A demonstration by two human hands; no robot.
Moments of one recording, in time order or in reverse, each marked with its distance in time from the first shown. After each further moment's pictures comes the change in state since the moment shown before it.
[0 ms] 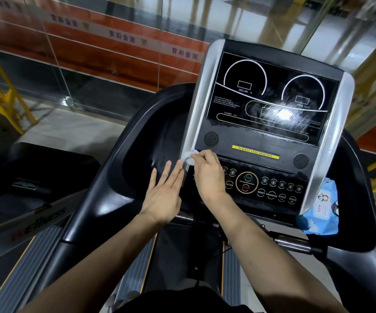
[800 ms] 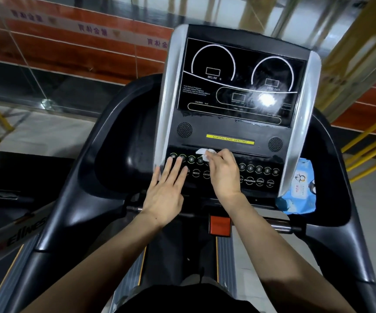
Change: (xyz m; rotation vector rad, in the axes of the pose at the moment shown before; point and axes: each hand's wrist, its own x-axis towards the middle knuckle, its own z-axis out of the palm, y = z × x) left_hand 0.011 0.059 0.008 0.011 0.048 0.131; right_hand -0.029 0.091 -0.039 0.032 0.222 0.038
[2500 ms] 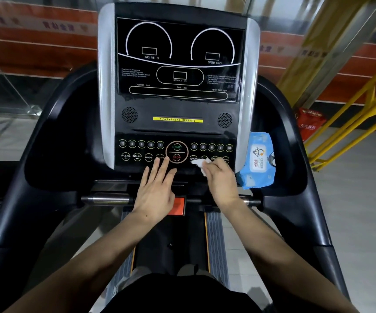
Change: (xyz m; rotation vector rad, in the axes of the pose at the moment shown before) left_hand 0.003 0.120 0.022 -0.074 -0.034 -0.020; right_hand -0.080 0.123 -0.073 0.168 -0.219 0.287
